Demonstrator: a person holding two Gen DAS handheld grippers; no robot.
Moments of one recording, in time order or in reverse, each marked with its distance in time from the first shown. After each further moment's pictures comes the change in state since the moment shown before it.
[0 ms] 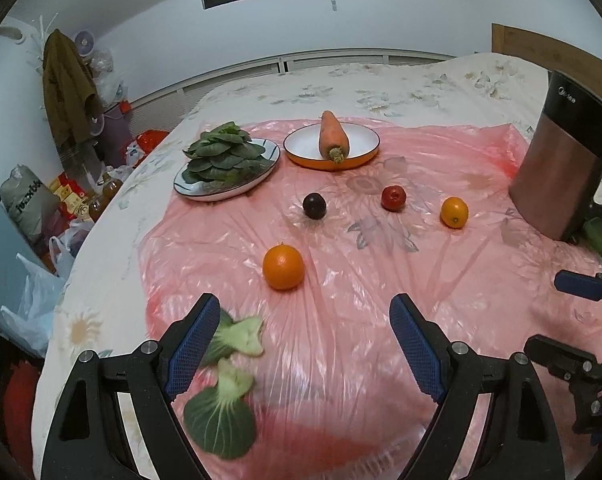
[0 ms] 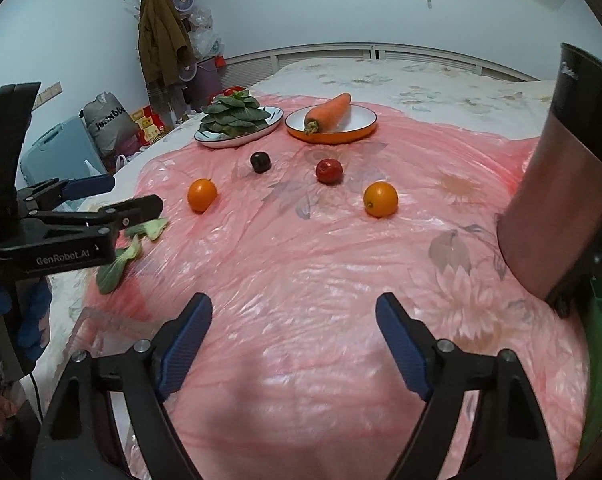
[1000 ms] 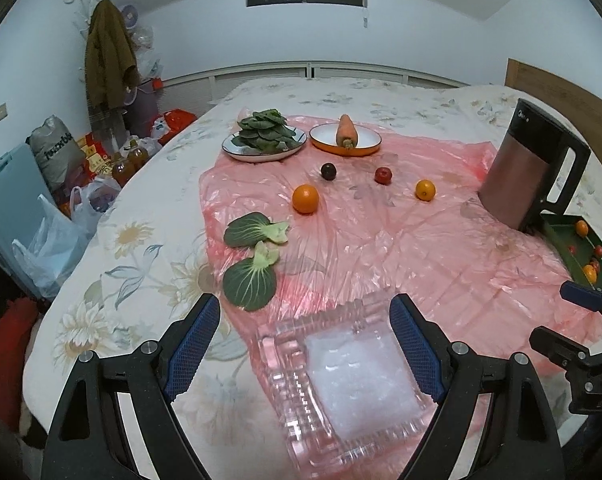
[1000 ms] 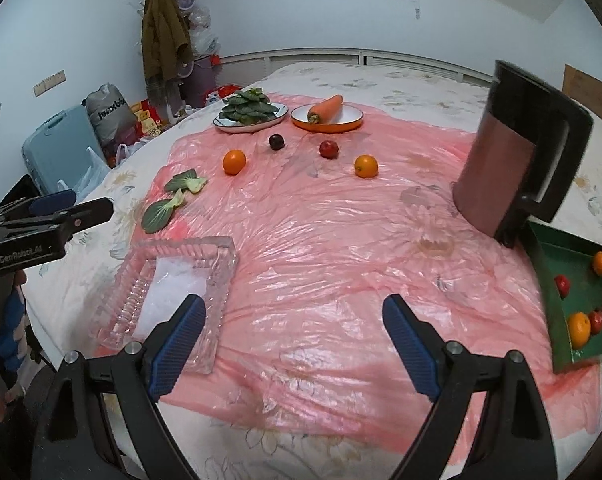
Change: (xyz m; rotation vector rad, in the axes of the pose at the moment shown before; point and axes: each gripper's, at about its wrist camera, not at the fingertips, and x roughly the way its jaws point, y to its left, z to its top) left arm -0.116 0.020 -0.082 -0.136 -0.019 -0.019; right arm -0.105 0.046 -0.069 -0.014 0.001 -0.072
